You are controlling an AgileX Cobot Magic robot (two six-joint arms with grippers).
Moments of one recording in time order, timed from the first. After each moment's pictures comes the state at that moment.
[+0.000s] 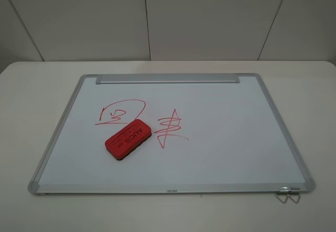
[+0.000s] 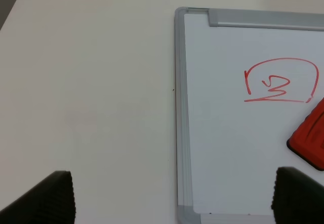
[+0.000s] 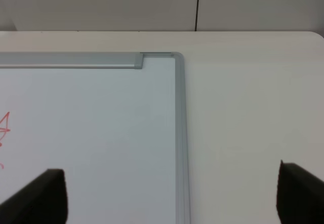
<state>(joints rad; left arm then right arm) -0.01 -0.01 -0.51 -0.01 1.06 -0.06 -0.06 0.00 -0.52 0.03 1.07 -0.03</state>
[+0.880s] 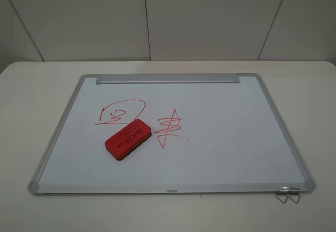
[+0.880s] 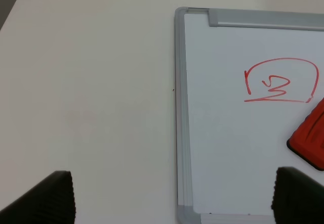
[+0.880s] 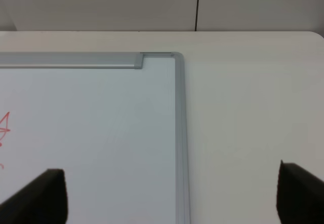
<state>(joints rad) -0.01 -0.01 -0.51 -0.01 1.06 -0.06 -0.06 0.00 -0.52 0.03 1.07 -0.03</state>
